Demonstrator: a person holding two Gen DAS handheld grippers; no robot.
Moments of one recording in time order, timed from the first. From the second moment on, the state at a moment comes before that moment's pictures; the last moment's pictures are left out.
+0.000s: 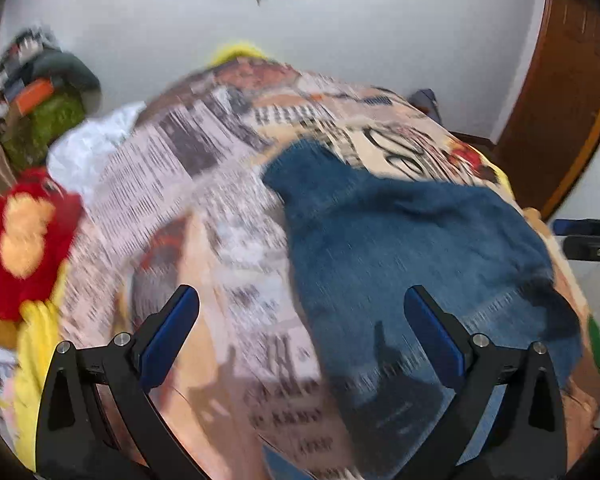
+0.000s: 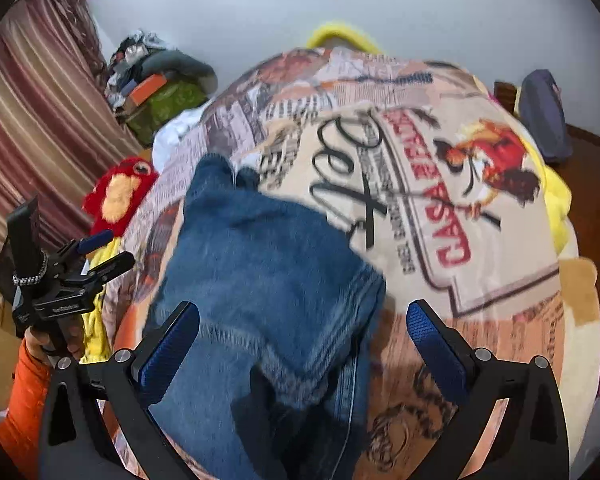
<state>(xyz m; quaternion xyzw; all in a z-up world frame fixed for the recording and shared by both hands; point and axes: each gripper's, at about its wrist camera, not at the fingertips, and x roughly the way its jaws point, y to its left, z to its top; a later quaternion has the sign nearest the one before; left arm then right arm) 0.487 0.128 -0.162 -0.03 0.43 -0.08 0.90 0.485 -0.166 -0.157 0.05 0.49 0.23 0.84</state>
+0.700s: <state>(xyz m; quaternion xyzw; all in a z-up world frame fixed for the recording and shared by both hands) 0.531 0.110 -0.259 -0.23 0.54 -0.20 0.78 0.532 -0.156 -0.271 0.17 0.60 0.29 0.73</state>
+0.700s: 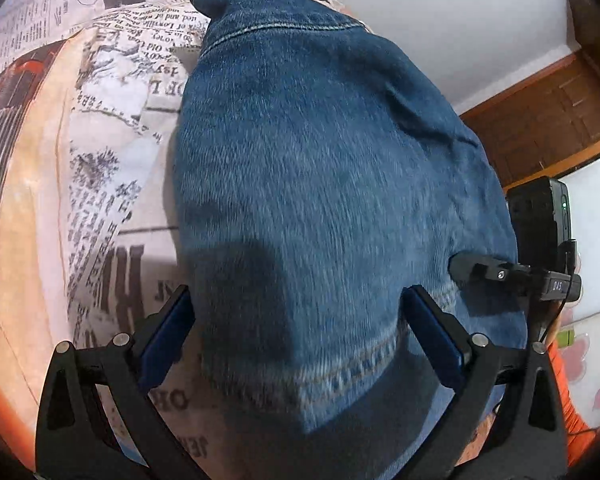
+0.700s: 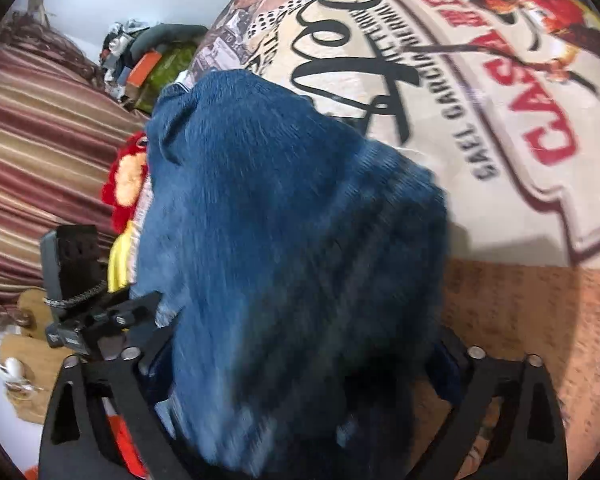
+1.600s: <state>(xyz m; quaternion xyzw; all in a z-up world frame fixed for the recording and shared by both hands) 0.430 0.150 -0.099 -0.13 0.41 -0.19 0.88 0.437 -0.076 -0.110 0.07 0.47 0.34 0.81</state>
